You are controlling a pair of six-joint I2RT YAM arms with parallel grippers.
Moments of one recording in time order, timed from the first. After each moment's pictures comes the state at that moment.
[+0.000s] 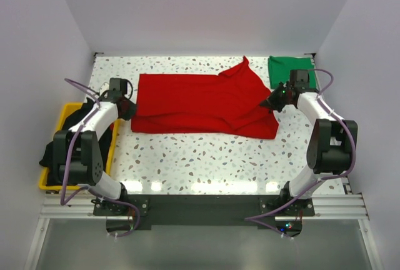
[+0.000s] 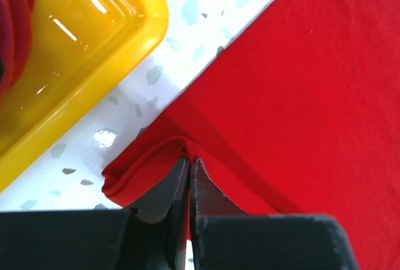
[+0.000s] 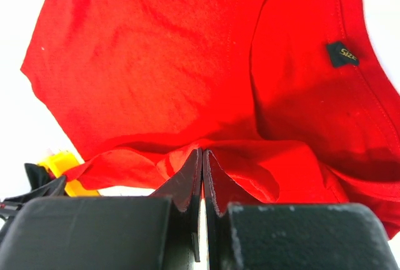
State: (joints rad) left arm -0.01 1.55 0.99 -0.45 -0.19 -0.94; right arm -0.07 1.68 1.15 -0.44 -0.36 0.75
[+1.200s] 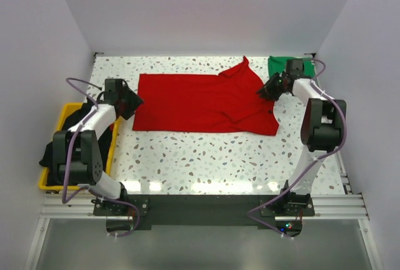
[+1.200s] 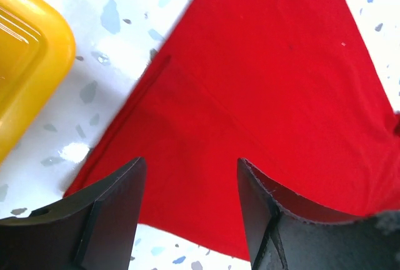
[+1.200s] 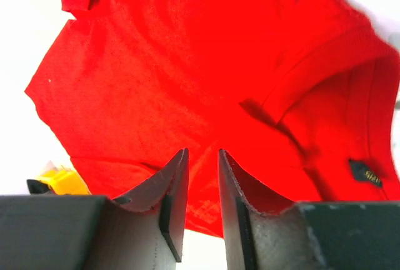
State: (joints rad) left arm 0.03 1.59 0.97 -0.25 0.00 -0.83; right arm -0.07 1.95 1.41 -0.43 -0.39 0.73
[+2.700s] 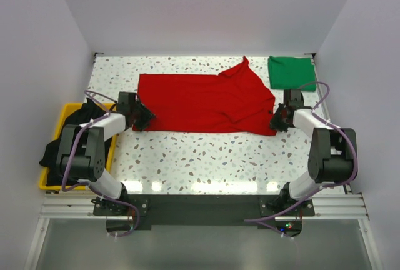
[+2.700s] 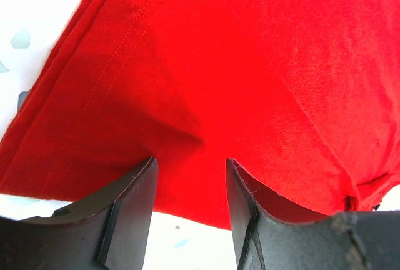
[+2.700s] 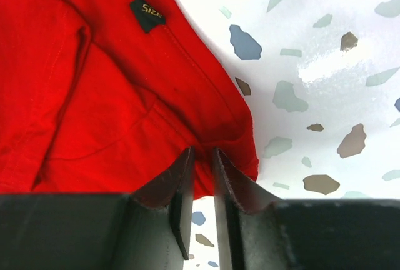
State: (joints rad) left arm -0.07 1.60 0.77 -0.10 0.10 -0.92; right arm -0.03 1.58 0.87 -0.37 0.01 0.55
